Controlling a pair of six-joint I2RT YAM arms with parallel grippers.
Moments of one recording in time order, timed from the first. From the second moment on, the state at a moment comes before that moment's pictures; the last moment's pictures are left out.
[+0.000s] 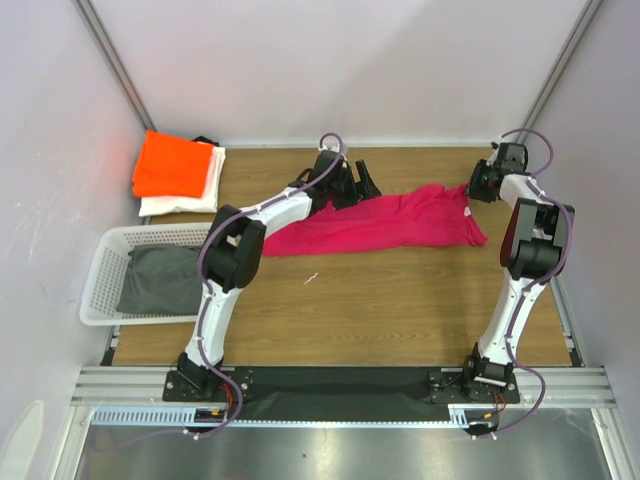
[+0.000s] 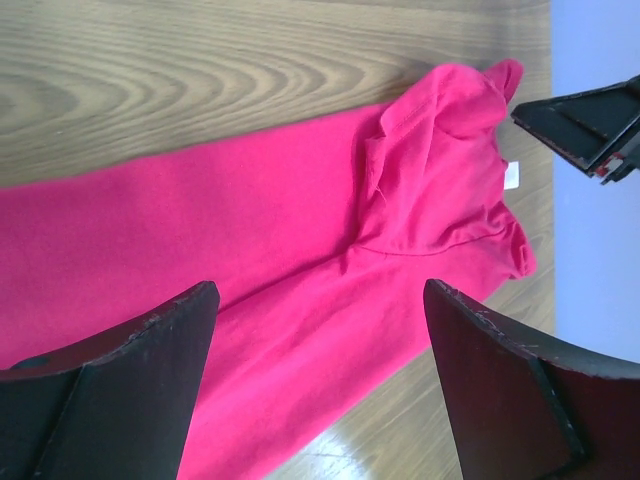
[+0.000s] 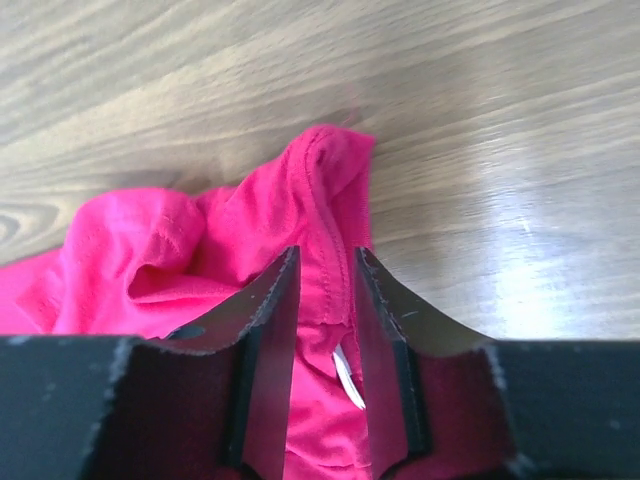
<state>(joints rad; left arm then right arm) -0.58 2.26 1.75 -0.05 0.21 -0.78 -0.21 2.17 1.62 -0.28 -0.21 0.18</state>
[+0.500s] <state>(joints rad) -0.59 2.40 1.99 -0.03 0.22 -0.75 -0.14 1.90 1.43 -0.22 -0.23 0.44</state>
